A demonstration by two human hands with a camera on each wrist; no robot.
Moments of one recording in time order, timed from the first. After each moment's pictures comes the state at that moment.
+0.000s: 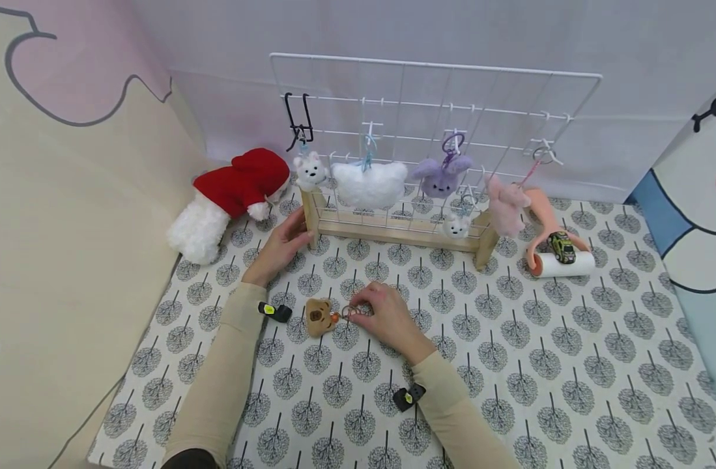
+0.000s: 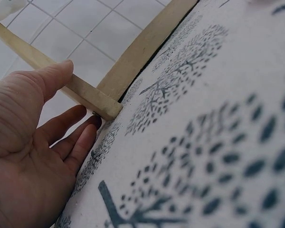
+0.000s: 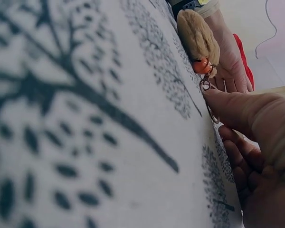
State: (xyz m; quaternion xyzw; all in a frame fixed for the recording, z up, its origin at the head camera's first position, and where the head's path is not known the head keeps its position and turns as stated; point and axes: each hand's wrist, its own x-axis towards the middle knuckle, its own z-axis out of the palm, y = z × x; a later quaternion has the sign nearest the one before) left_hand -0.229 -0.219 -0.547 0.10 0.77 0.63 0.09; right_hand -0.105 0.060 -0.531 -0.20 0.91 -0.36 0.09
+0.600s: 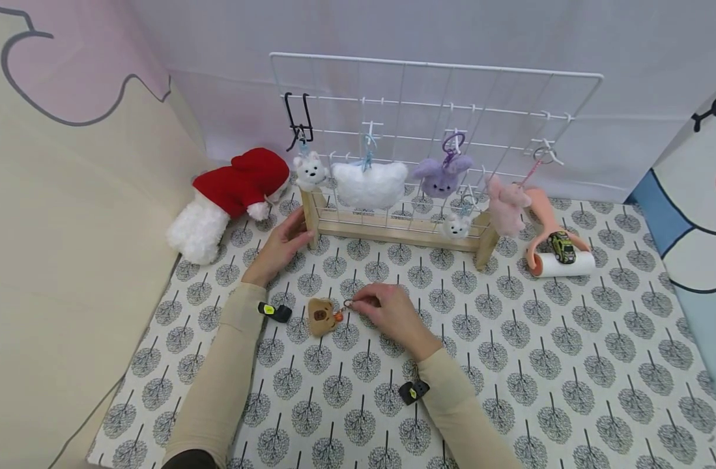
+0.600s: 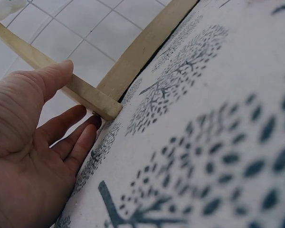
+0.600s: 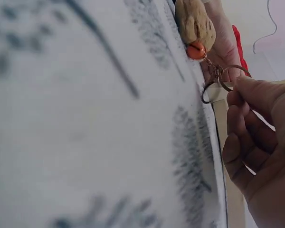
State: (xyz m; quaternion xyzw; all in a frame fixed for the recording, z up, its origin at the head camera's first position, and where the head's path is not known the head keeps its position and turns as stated) left_hand -0.230 -0.218 -0.548 0.10 0.76 0.64 0.09; right_hand -0.110 0.068 -0.518 -0.20 0.87 -0.43 0.07
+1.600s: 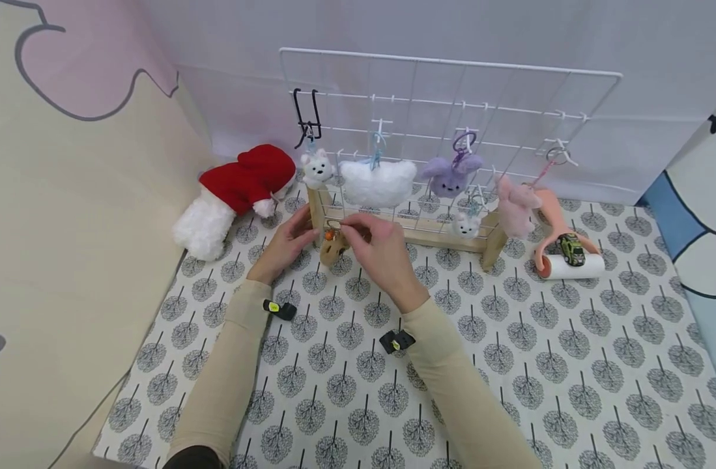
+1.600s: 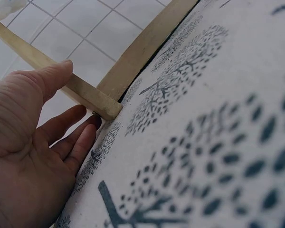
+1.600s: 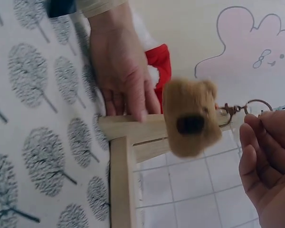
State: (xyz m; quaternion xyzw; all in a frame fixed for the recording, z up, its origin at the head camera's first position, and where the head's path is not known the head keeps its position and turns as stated) left_hand -0.230 -0.219 -0.550 0.11 0.76 0.64 0.08; right_hand -0.170 0.029 -0.431 -0.20 0.82 -0.52 -0.09
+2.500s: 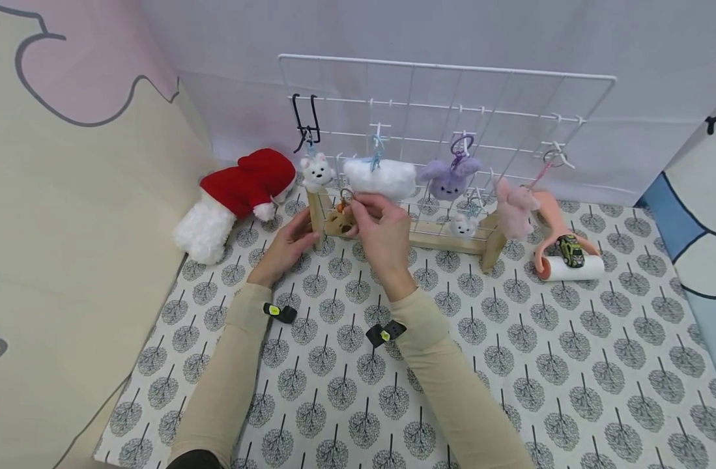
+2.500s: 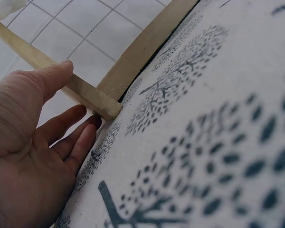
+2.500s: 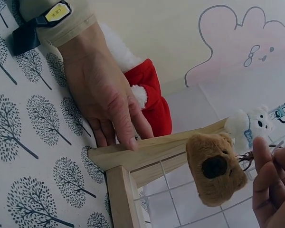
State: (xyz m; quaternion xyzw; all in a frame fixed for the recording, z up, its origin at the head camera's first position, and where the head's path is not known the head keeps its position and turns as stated) left_hand -0.230 -0.219 -0.549 0.10 0.75 0.64 0.09; right_hand -0.189 0.017 -0.418 -0.04 0.72 -0.68 -0.09
